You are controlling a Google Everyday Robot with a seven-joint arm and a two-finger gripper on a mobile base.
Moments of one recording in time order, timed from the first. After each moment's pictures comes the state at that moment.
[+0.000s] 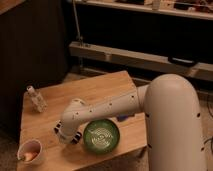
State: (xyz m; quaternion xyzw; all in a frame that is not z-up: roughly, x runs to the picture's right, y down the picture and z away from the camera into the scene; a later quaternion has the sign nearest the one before) arm -0.228 0.285 0.754 -0.44 -0.08 0.25 0.86
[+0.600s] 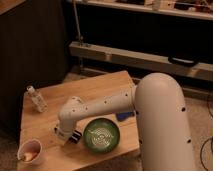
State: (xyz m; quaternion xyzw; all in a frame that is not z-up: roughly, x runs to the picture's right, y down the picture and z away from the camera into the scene) arm -0.236 0.268 0.780 -0.44 -0.06 0.26 0.86
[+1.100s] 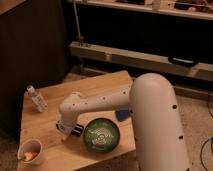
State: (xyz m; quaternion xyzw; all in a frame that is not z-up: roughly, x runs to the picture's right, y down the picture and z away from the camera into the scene) arm -0.231 0.253 0.808 -0.44 -0.05 0.27 0.85
